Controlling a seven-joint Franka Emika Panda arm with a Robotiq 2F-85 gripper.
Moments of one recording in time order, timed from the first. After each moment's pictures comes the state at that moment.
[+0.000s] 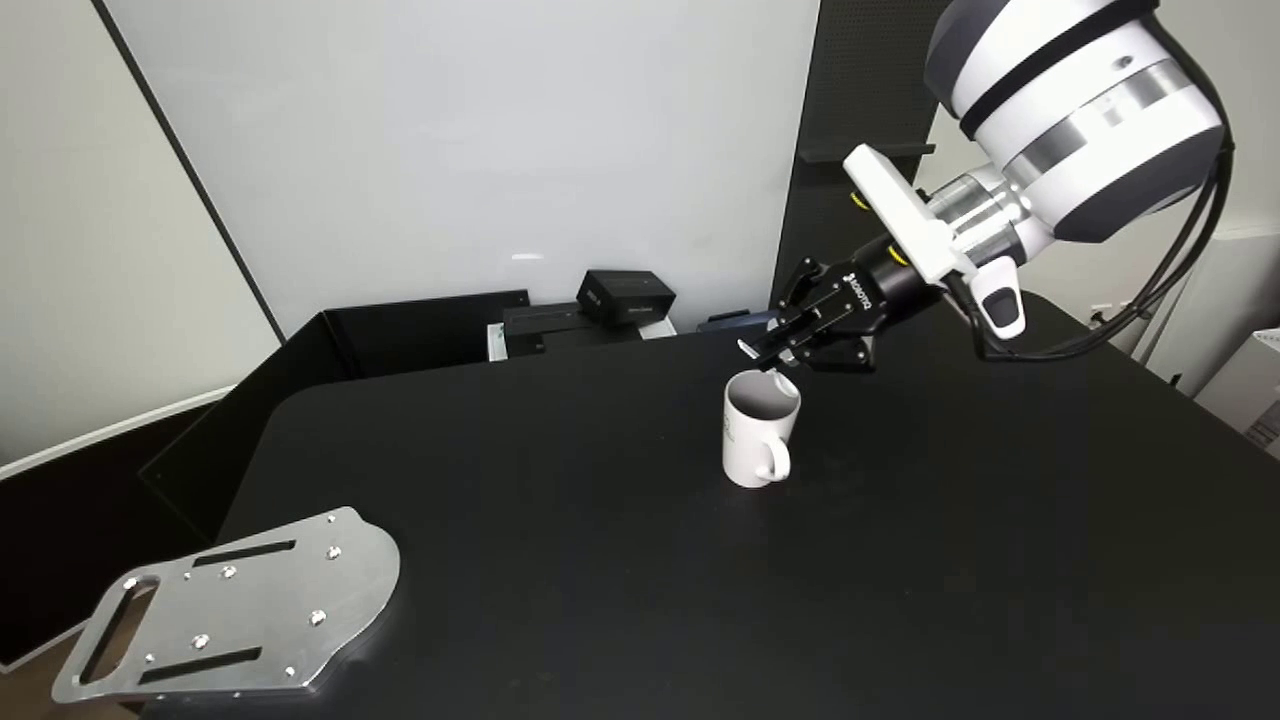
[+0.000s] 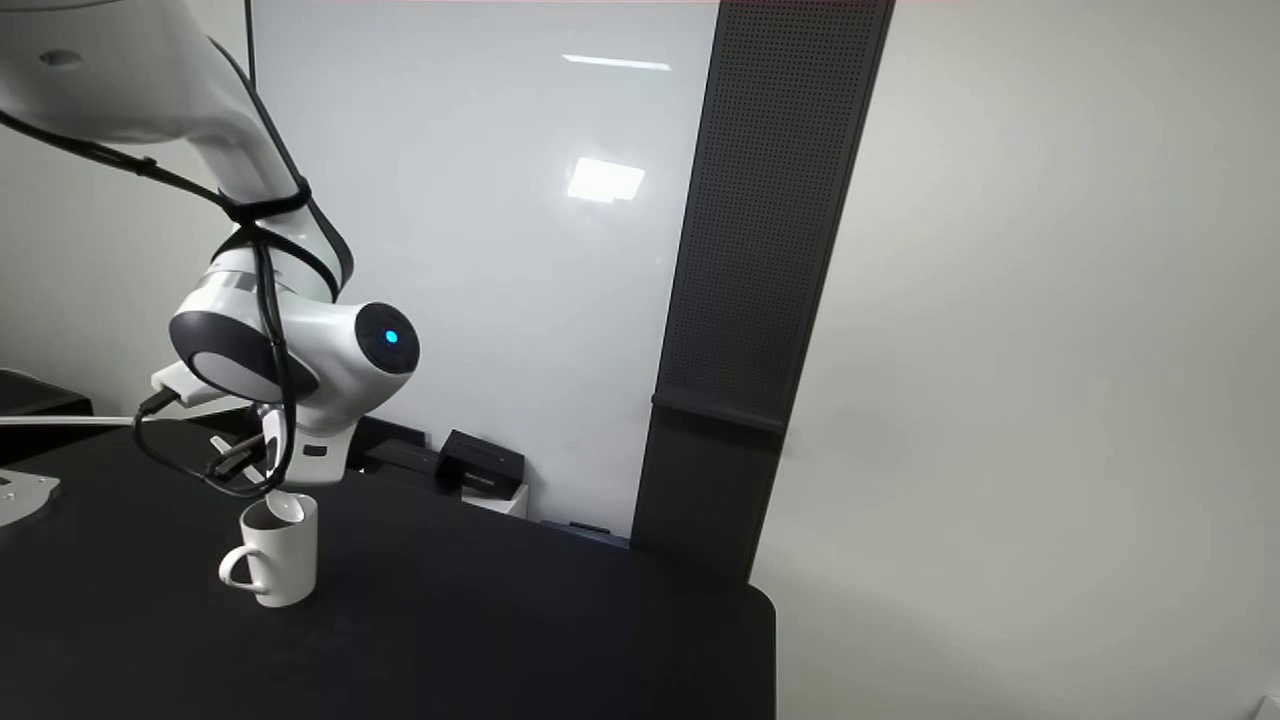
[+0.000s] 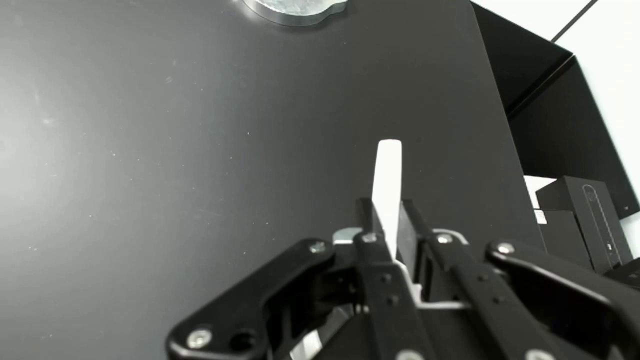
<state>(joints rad) 0.07 0.67 0.11 -1.90 1.40 2.42 0.45</state>
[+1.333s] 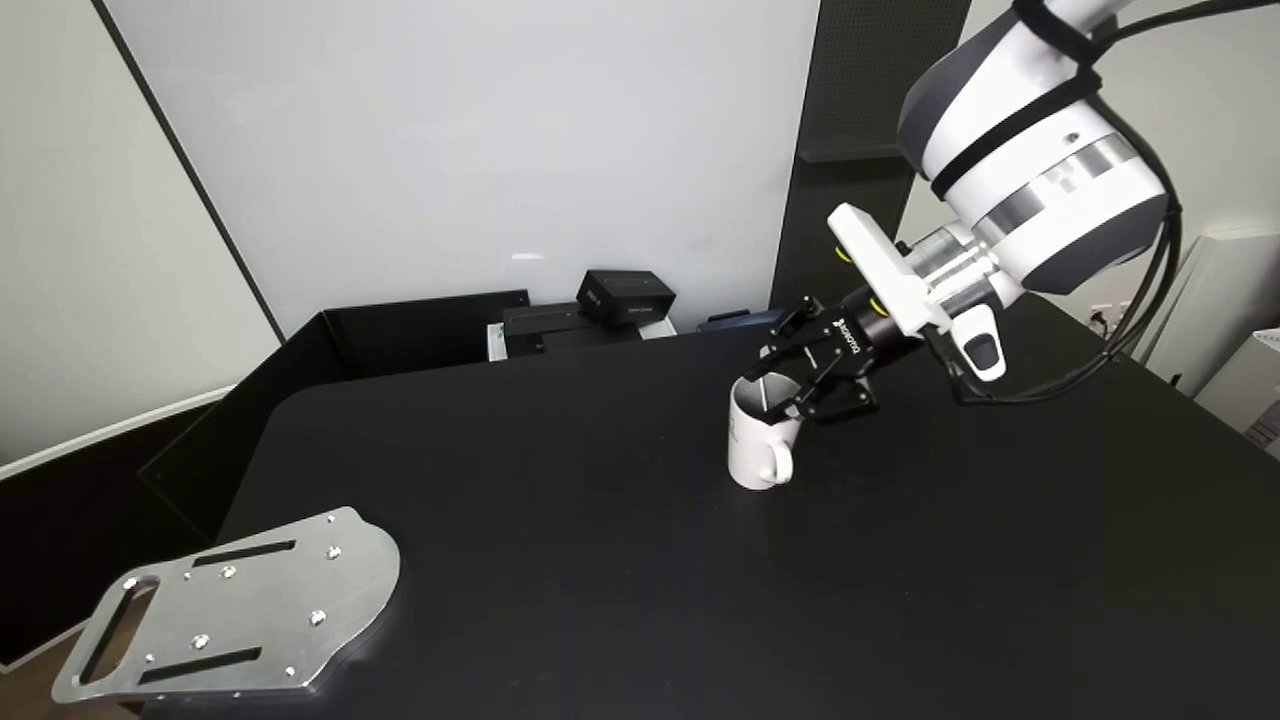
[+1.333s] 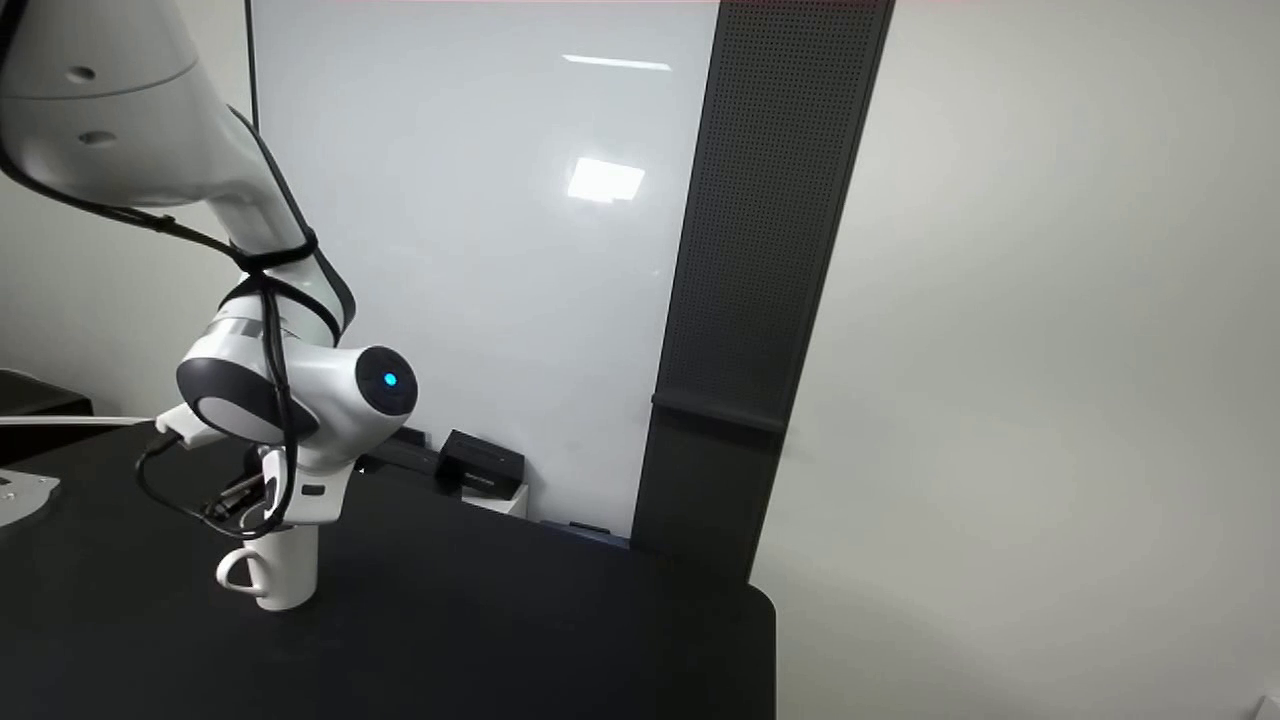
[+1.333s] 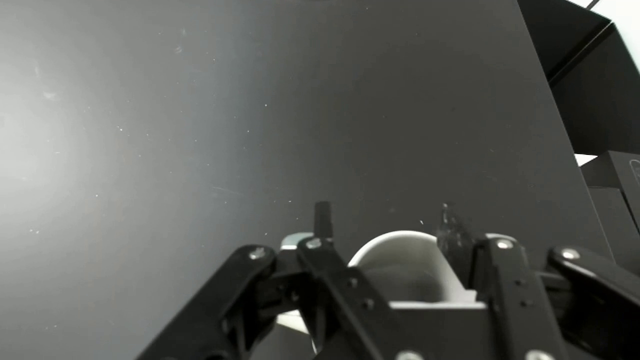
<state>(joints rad) 0.08 0.78 0.10 -1.84 1.40 2.43 0.45</state>
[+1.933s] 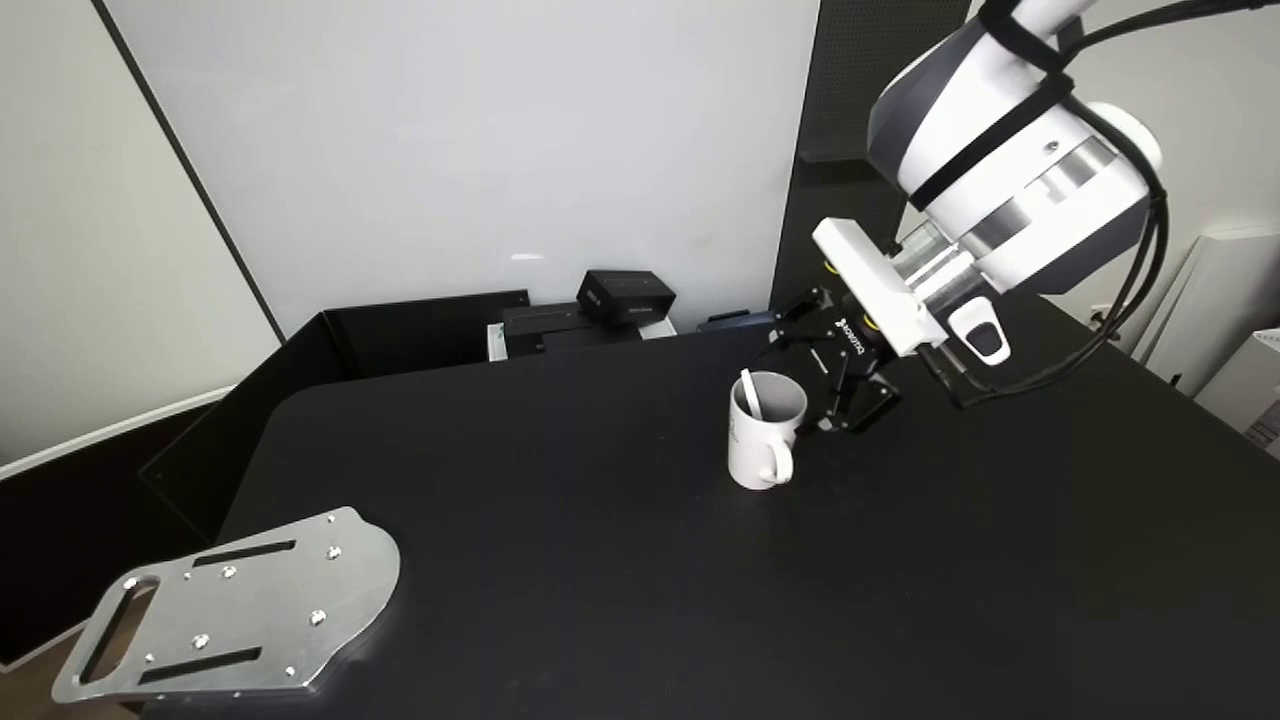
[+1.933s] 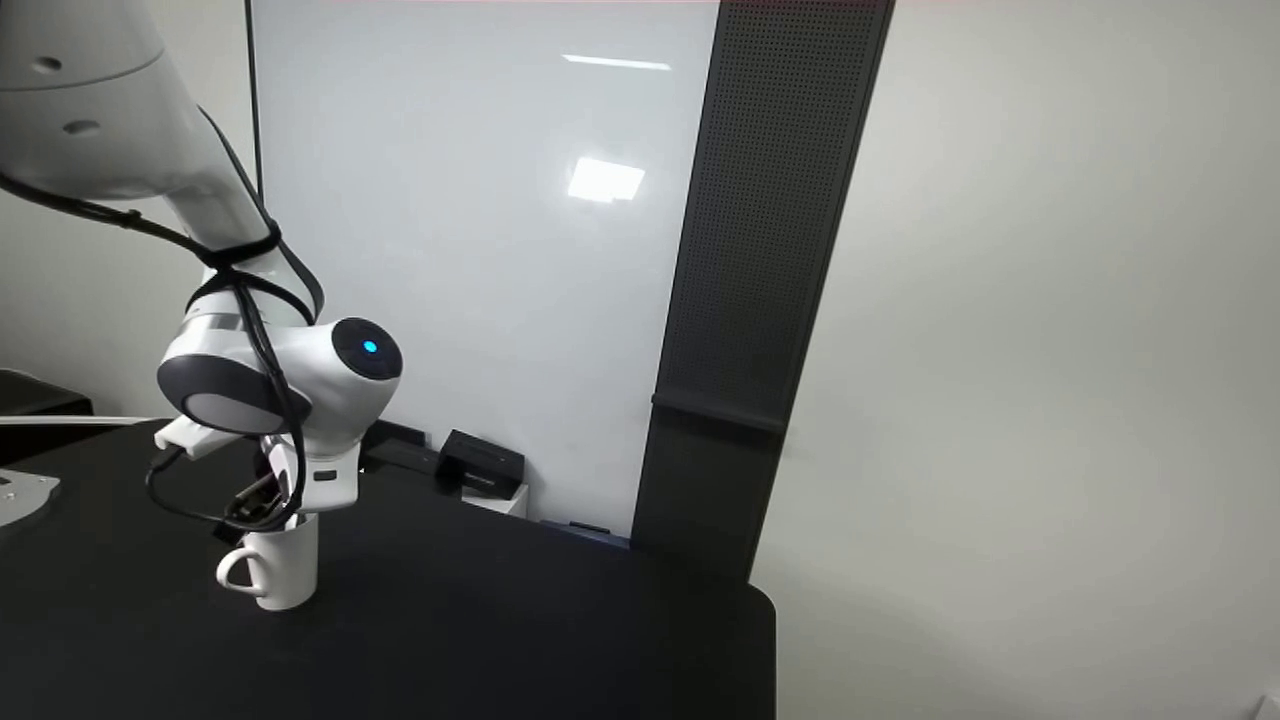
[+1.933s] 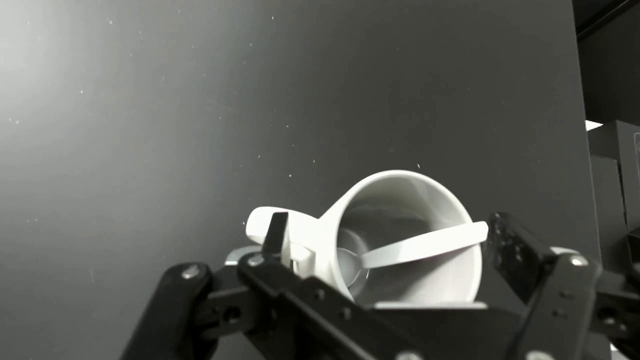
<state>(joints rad) 0.16 0.78 0.06 -1.84 1.28 2.59 0.45</state>
